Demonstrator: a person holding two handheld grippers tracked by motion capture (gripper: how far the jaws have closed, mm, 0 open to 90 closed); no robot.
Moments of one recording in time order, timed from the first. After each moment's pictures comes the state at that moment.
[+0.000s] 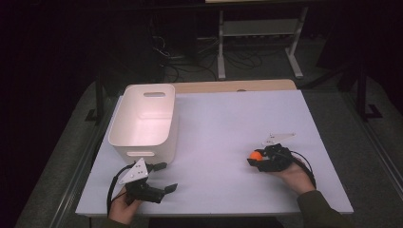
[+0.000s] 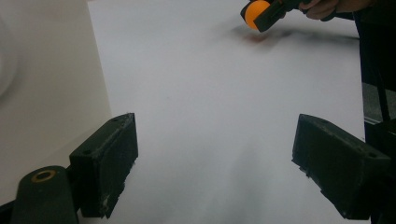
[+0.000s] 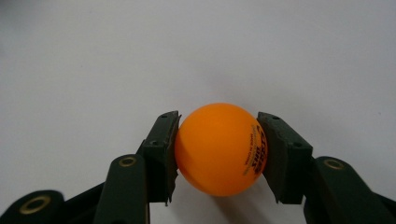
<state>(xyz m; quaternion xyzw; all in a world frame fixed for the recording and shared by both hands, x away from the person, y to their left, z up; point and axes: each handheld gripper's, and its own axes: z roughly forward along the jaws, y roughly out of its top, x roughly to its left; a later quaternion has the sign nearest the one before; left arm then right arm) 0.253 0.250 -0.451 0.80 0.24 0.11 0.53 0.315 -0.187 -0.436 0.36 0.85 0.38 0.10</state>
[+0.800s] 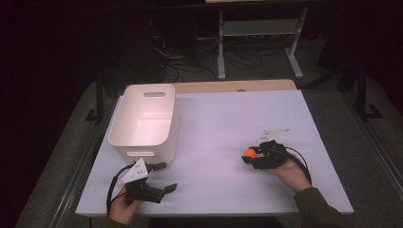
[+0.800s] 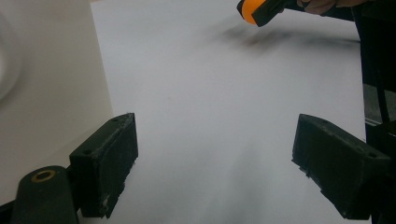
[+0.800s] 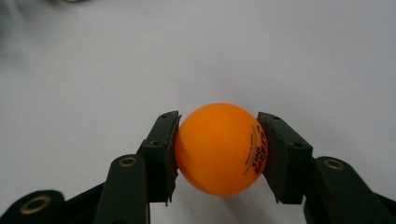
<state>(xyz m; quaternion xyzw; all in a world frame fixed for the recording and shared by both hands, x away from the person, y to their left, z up) 0.253 0.251 -0.451 0.80 0.24 0.11 0.54 0.321 -0.171 -0.423 0.35 0.85 0.38 0.09</state>
